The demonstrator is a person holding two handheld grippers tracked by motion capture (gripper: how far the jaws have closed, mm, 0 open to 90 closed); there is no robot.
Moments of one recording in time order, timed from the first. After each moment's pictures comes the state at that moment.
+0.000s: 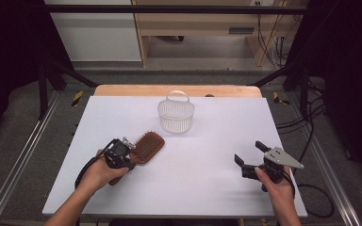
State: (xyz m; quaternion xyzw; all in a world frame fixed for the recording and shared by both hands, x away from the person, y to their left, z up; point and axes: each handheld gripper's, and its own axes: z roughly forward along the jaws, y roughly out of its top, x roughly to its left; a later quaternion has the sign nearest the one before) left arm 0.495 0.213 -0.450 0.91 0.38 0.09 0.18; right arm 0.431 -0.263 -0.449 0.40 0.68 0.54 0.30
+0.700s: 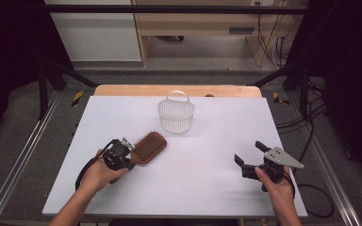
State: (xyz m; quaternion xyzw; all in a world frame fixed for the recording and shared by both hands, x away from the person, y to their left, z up) left arm 0.492 0.217 -0.451 0.90 0.37 0.09 0.20; right arm 0.431 -0.263 -0.449 0.40 0.68 0.54 0.30
